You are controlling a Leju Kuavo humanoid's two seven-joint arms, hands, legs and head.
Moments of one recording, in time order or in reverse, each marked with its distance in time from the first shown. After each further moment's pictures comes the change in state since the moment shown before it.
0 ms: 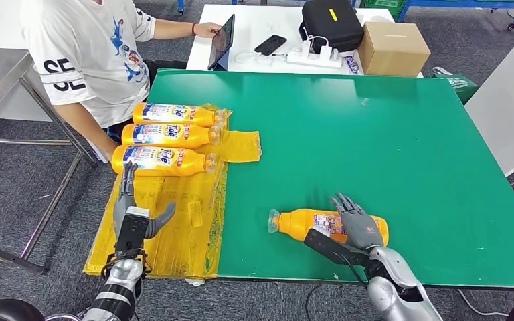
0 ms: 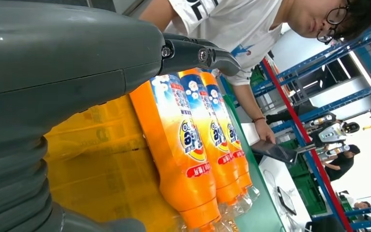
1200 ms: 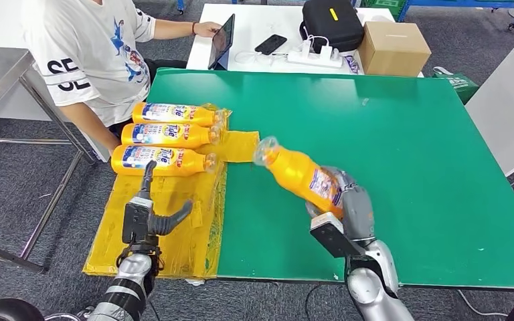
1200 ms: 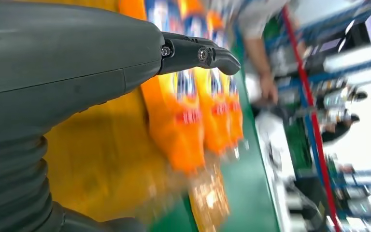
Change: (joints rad) left arm -0.032 -0.047 -0.029 0.033 0.160 -0.218 0.068; right arm 0.003 0.182 -0.065 -0.141 -0.254 -0.462 -0.423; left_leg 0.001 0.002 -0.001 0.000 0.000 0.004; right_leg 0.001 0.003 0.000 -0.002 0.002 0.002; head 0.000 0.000
